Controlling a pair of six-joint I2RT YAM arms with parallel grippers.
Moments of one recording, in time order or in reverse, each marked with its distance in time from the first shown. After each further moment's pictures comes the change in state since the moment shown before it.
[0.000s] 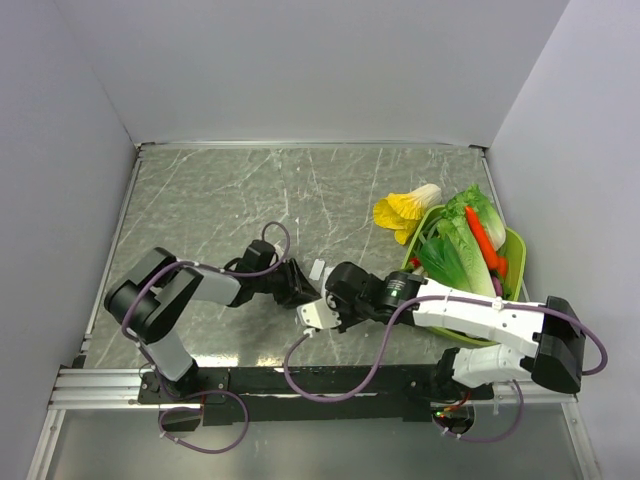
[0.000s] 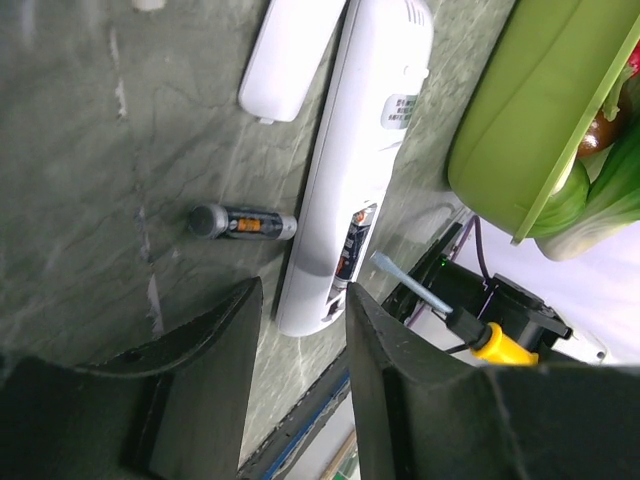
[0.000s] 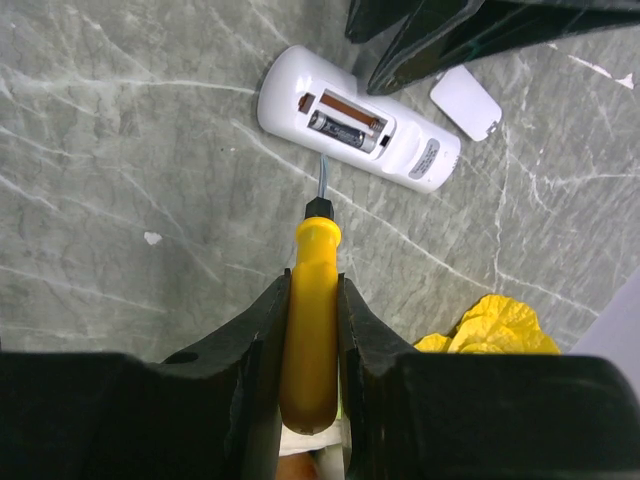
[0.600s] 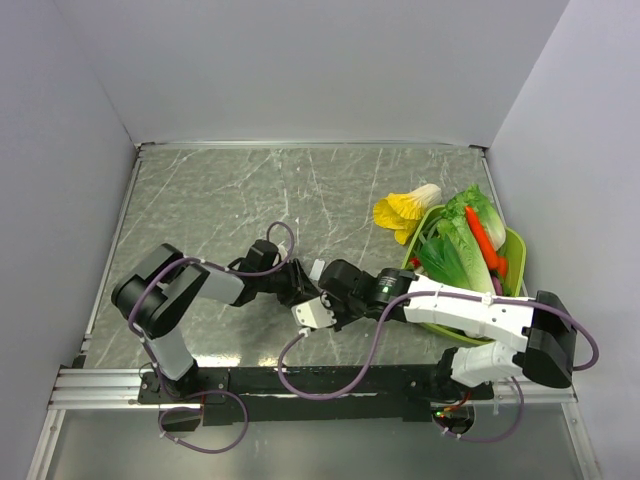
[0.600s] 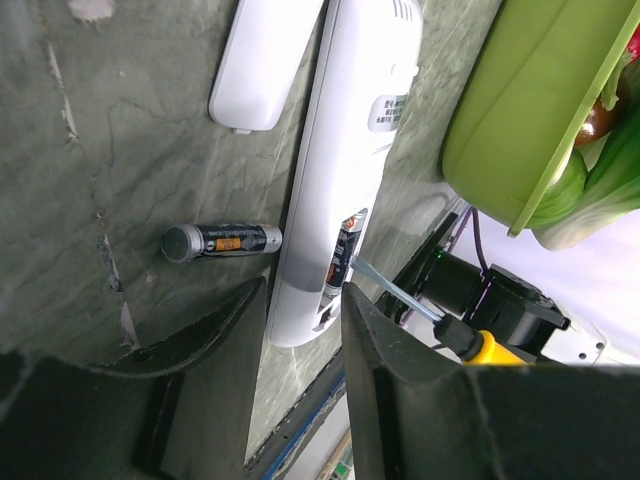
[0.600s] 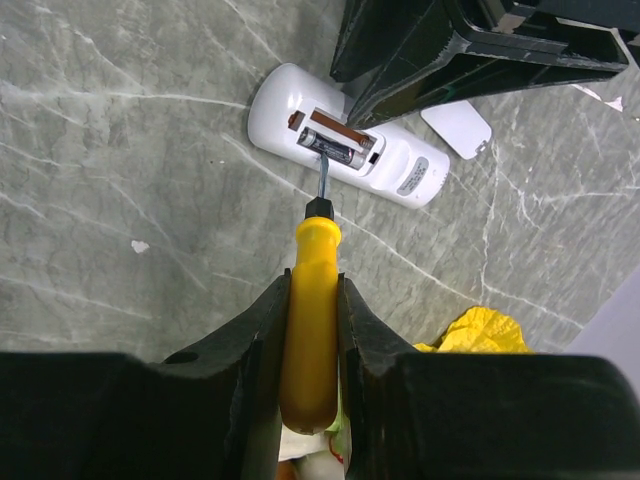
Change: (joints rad) left arm -0.011 0.053 0.023 0.046 0.036 -0.003; right arm 0.000 0.062 0.050 -0.006 -0.009 -0.033
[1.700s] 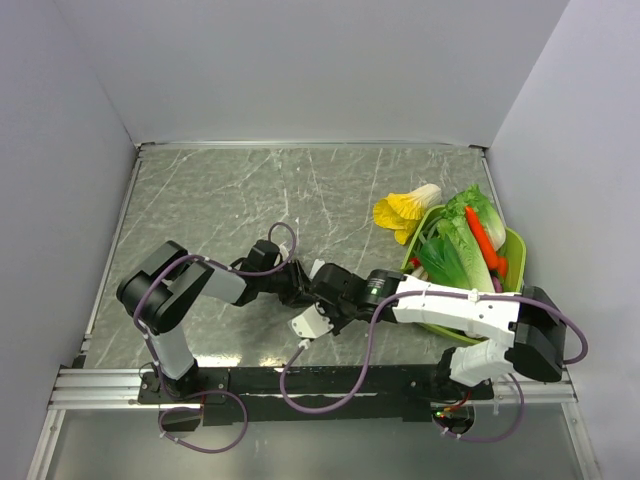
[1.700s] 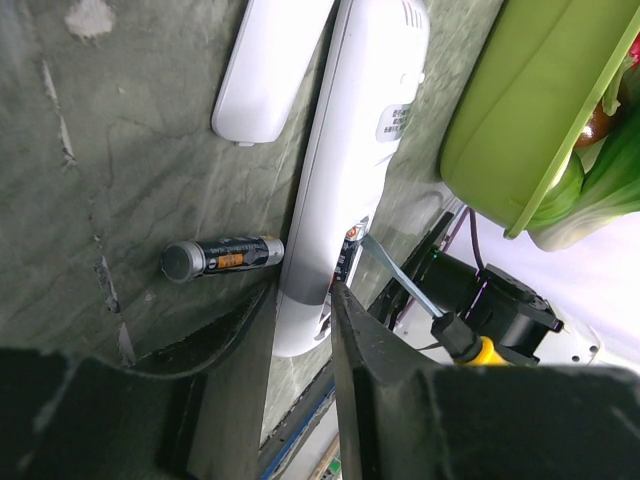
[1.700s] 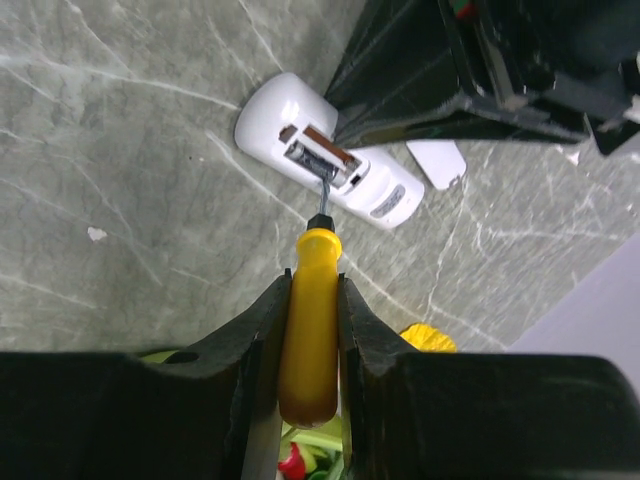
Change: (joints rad) left arm -0.002 0.035 0.009 0.029 0.017 -0.018; right arm 0.026 0.068 0.023 0.006 0.019 -0.175
